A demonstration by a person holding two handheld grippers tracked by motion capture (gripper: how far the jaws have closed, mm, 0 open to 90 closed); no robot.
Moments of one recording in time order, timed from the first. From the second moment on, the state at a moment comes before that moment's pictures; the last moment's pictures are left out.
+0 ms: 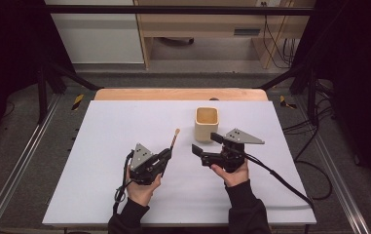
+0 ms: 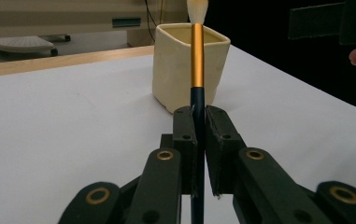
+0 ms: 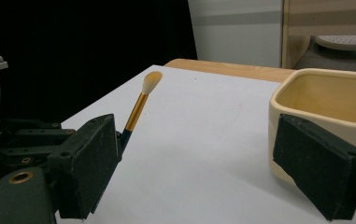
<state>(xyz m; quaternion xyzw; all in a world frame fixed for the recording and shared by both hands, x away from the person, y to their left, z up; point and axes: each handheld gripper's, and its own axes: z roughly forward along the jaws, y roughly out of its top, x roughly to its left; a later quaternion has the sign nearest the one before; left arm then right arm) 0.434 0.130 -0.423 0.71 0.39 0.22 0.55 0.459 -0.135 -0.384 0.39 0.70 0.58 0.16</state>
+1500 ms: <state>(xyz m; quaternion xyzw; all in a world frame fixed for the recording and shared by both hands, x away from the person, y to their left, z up) 0.423 0.101 -0.437 0.70 0.39 0.20 0.56 0.462 -0.100 -0.408 0.40 0.69 0.59 0.12</state>
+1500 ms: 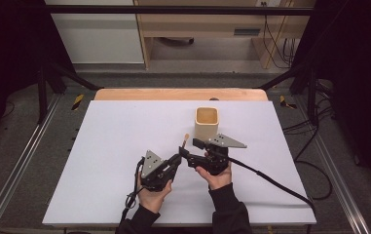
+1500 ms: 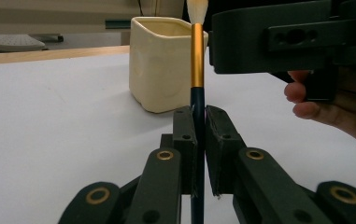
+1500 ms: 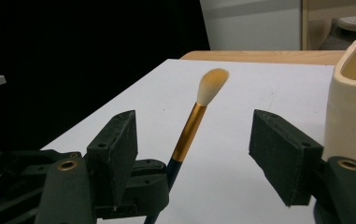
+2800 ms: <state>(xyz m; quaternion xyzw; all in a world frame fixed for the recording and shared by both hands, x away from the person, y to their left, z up) 0.420 0.092 -0.439 0.70 0.40 0.21 0.55 0.463 -0.092 -0.419 0.44 0.67 0.59 0.07</state>
